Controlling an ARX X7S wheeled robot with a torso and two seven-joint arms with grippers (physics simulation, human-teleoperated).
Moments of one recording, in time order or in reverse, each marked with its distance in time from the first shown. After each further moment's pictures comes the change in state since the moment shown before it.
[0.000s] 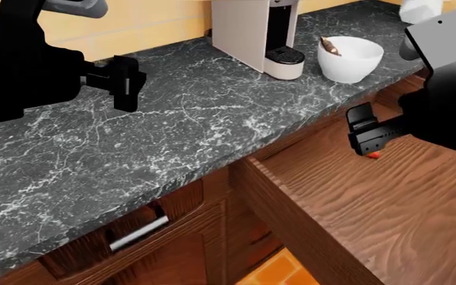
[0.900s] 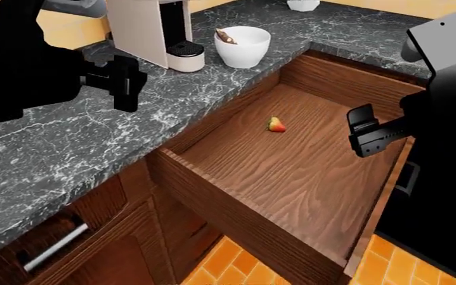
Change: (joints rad) left arm -0.008 -0.012 0.024 0.004 -0.026 0.019 -0.002; right arm 0.001 0.019 -0.018 -0.013 0.023 -0.024 0.002
